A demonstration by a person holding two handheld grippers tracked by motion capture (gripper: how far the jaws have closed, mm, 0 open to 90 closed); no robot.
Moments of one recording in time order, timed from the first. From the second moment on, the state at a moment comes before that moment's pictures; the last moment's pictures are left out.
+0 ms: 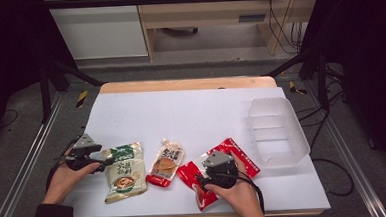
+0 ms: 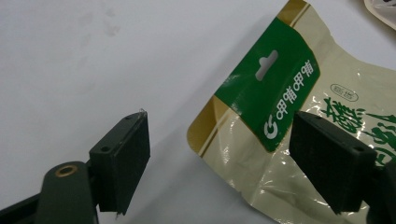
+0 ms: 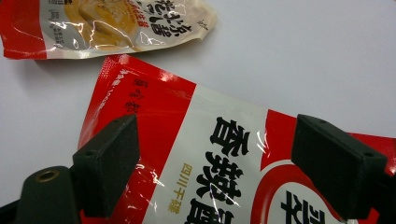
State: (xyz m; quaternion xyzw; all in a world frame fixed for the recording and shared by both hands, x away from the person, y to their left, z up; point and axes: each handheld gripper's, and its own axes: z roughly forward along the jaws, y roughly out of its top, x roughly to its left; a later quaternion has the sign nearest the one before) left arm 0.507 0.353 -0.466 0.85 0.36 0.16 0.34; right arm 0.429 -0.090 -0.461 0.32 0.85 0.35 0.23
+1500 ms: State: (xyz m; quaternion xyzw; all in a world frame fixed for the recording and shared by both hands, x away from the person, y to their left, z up) left arm 0.477 0.355 -0.420 0.85 0.34 0.16 0.36; right arm 0.431 -0.092 -0.462 0.32 0.85 0.35 0.22
